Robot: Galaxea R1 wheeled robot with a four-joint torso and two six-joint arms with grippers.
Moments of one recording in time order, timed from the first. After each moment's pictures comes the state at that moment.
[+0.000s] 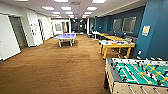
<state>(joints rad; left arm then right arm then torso) 1.61 2.98 -2.66 0.06 -0.24 -0.07 -1.56 2.93 -2.59 0.07 0.06 -0.16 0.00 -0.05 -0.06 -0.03</state>
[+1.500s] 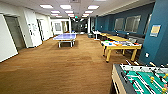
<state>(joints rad) 1.61 2.98 -2.66 0.06 -0.24 -0.07 -1.56 2.93 -2.59 0.07 0.06 -0.16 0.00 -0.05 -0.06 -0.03</state>
